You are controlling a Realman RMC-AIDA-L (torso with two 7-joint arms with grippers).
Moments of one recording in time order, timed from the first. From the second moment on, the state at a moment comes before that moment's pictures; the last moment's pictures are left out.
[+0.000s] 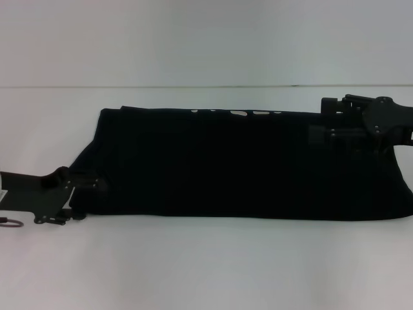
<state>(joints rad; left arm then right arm) -0.67 -1.99 0.37 0.65 2.62 1.41 -2.80 0.68 1.97 -0.48 -0.63 -2.07 -1.67 1.50</state>
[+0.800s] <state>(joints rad) -0.64 -2.00 0.28 0.60 2.60 1.39 -2.82 0.68 1.97 -0.48 -0.64 -2.05 -1.68 1.49</state>
